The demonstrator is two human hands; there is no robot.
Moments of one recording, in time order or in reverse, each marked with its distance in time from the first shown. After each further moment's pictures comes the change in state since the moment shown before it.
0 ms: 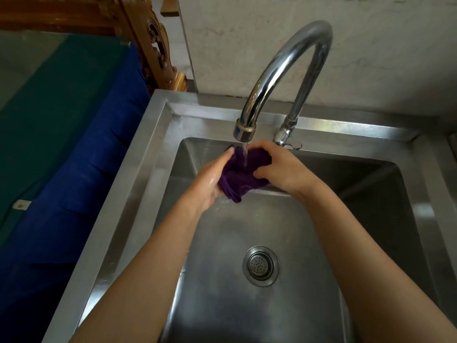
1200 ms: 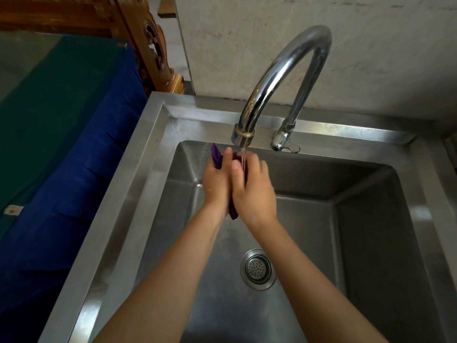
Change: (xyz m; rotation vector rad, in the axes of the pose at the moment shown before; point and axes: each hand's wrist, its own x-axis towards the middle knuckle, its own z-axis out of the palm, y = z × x) left_hand 0.008 -0.016 0.027 0.015 0.325 0.327; right_hand -0.013 0.007 0.072 -0.214 0.547 -0.132
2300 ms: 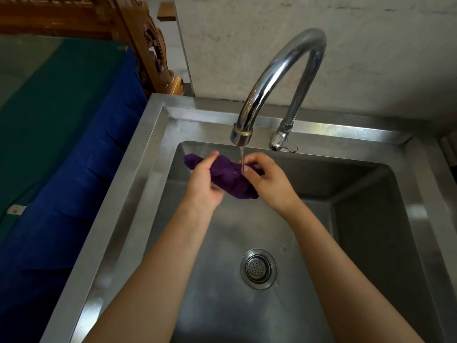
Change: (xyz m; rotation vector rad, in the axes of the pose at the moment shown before) left_hand 0.006 0.019 -0.023 -0.584 -0.092 -0.492; right_hand 0.025 0.023 -0.031 0.275 -0.323 0.022
